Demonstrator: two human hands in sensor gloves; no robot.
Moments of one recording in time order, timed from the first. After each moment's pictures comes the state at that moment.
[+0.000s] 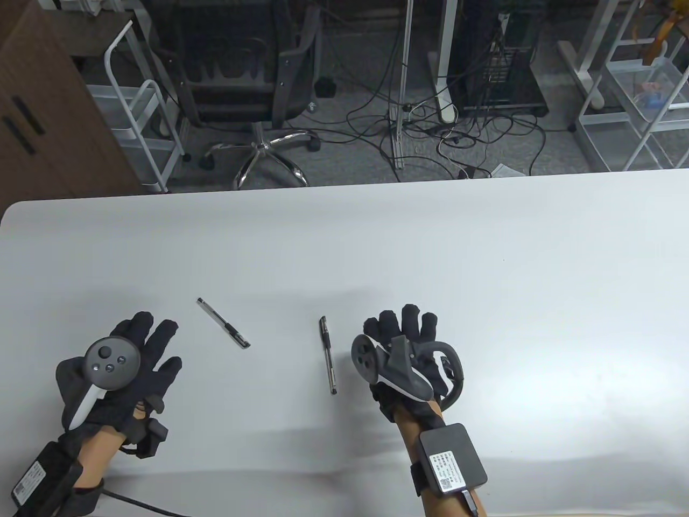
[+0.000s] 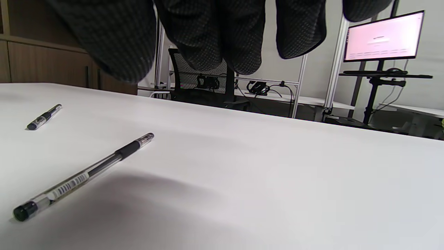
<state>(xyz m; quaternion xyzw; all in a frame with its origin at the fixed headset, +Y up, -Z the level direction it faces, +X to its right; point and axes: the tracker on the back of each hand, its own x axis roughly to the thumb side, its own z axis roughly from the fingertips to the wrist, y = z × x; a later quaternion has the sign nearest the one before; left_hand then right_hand) -0.367 -0.673 -0.273 -0.01 0.03 0.17 0.98 0.033 -0.691 -0.287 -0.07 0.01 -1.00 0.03</state>
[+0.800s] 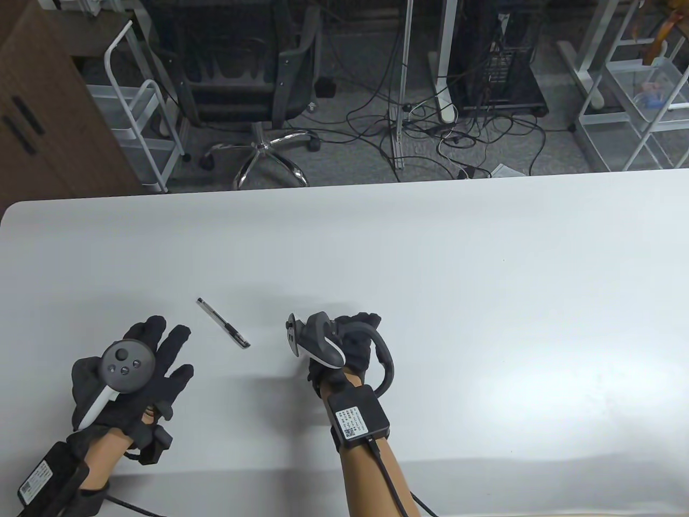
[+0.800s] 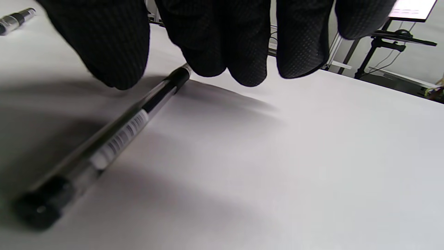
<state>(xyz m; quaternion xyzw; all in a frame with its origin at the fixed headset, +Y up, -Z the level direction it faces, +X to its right) -0.353 -0.679 -0.272 -0.04 0.00 0.15 0.99 -0.060 -0.754 -0.347 0.00 -0.11 -0.99 0.11</state>
